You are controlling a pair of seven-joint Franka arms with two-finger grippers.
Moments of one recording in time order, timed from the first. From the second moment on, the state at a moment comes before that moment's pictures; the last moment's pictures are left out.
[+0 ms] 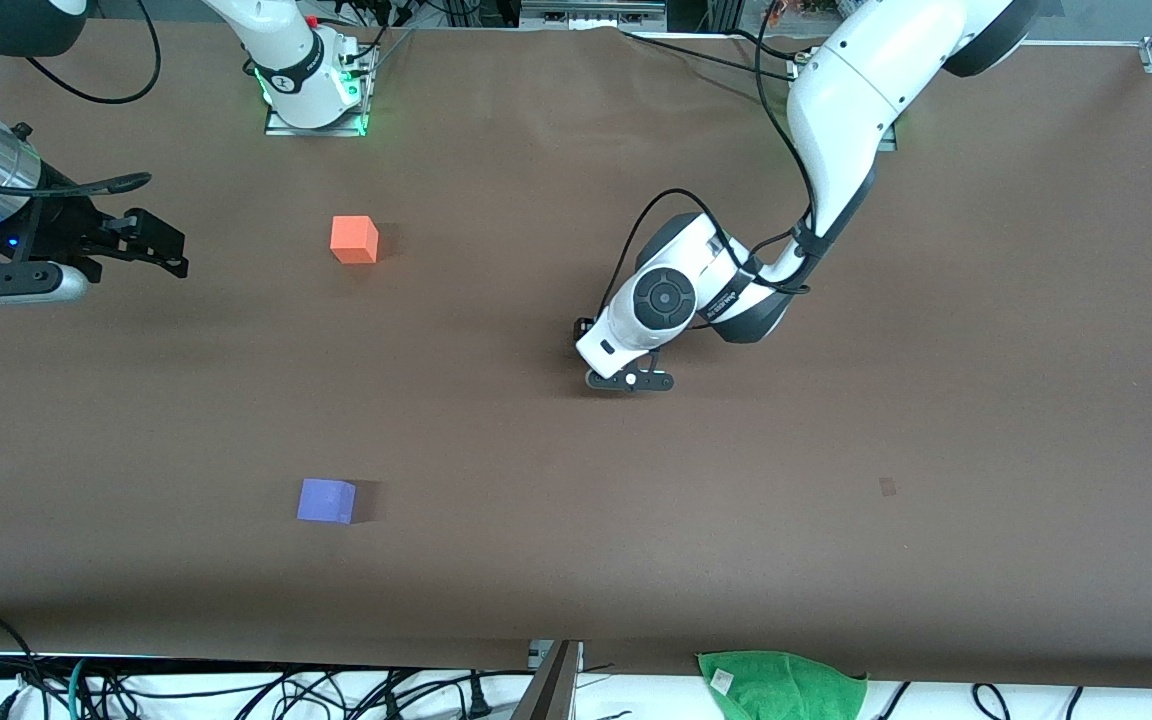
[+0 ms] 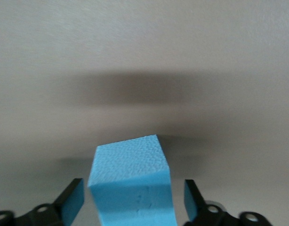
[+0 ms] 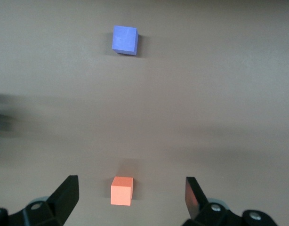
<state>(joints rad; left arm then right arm) -0.32 0.78 -0.42 -1.51 0.06 2.12 -0.69 0.01 0.10 0.11 -1.52 0.01 1.60 0.06</state>
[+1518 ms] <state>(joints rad) 0.26 0.15 -0.33 -1.48 0.07 1.47 0.16 0.28 0.39 0.13 -1.53 0.04 1.77 0.11</state>
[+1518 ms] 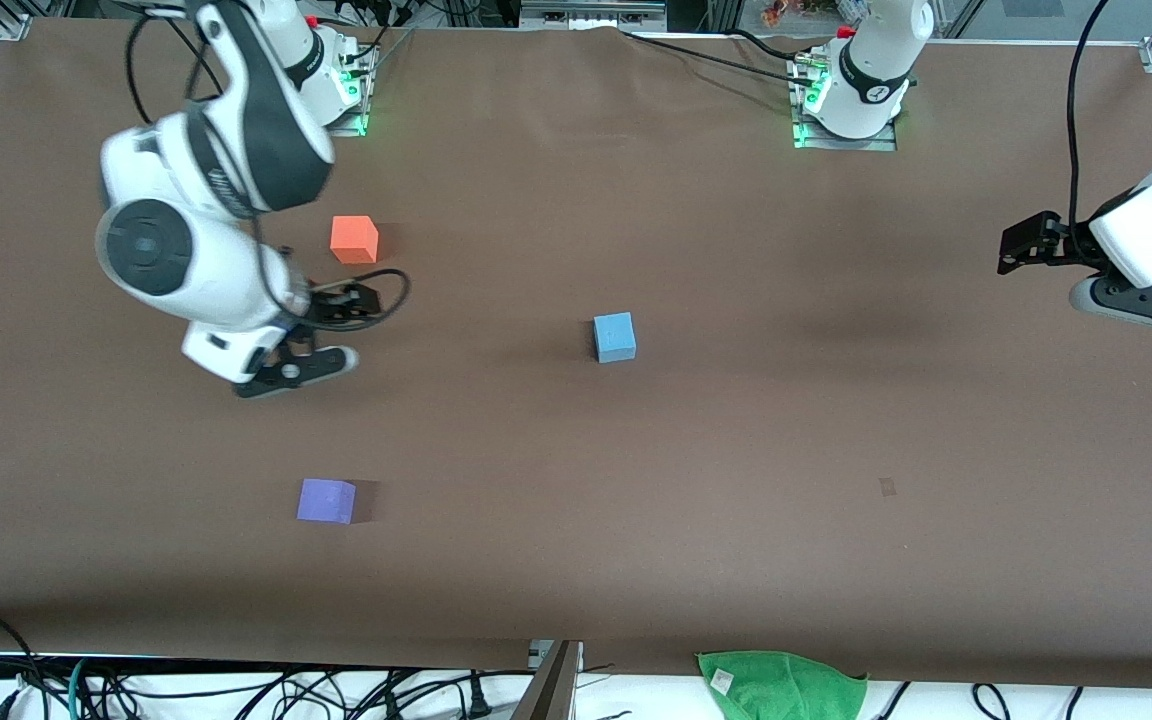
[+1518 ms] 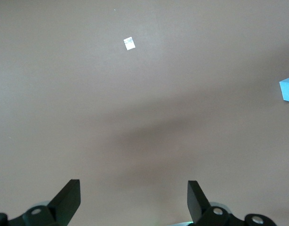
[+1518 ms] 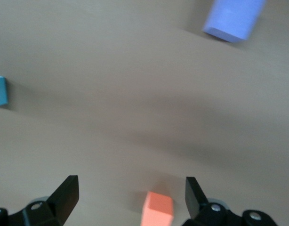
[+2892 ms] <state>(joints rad) 0.06 0.12 -0.10 -1.51 0.07 1.44 0.15 0.80 0.81 0.11 -1.42 -0.12 2.38 0.91</state>
